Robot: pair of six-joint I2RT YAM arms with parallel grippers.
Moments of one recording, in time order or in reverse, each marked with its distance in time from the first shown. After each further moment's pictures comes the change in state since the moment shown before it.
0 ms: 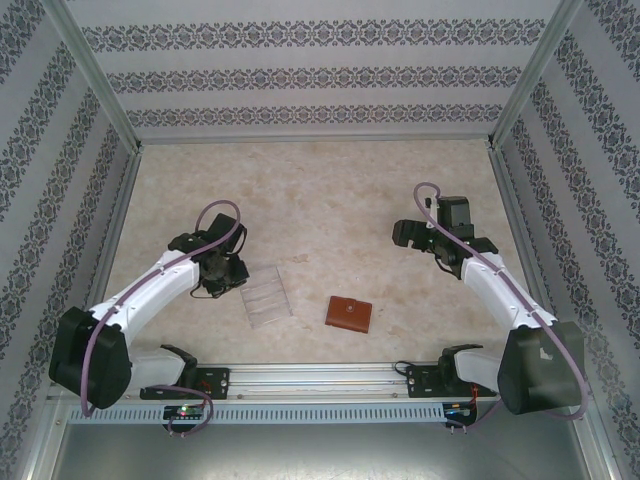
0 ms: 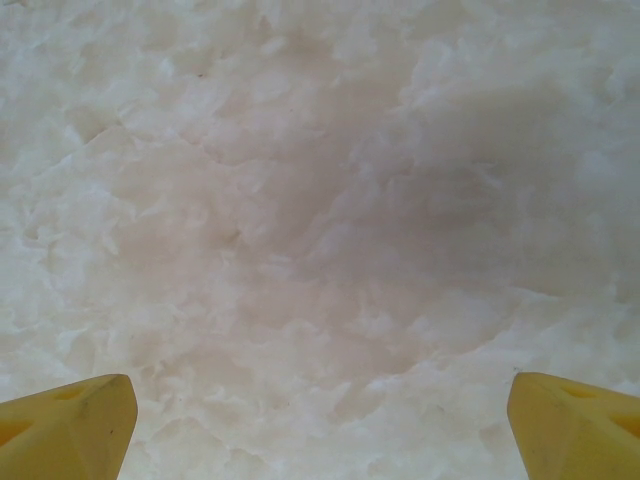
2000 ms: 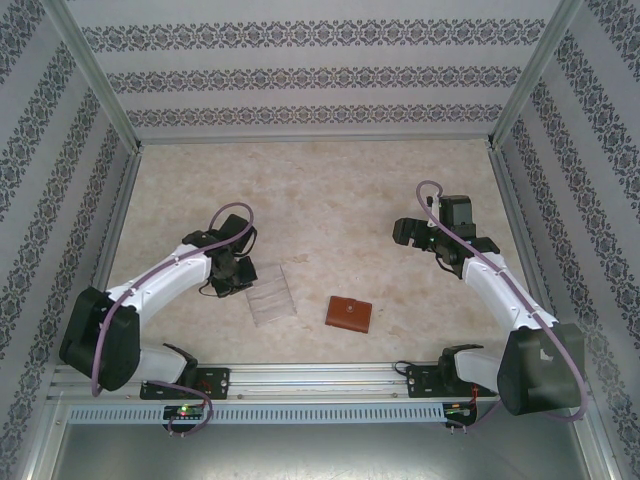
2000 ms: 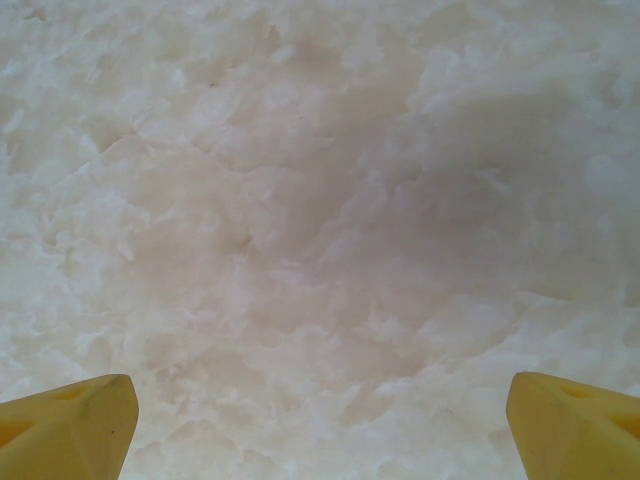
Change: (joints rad) left arm -0.035 0.106 0.017 0.040 0.033 0.035; right arm -0.013 -0.005 0.007 -0.001 -0.025 0.006
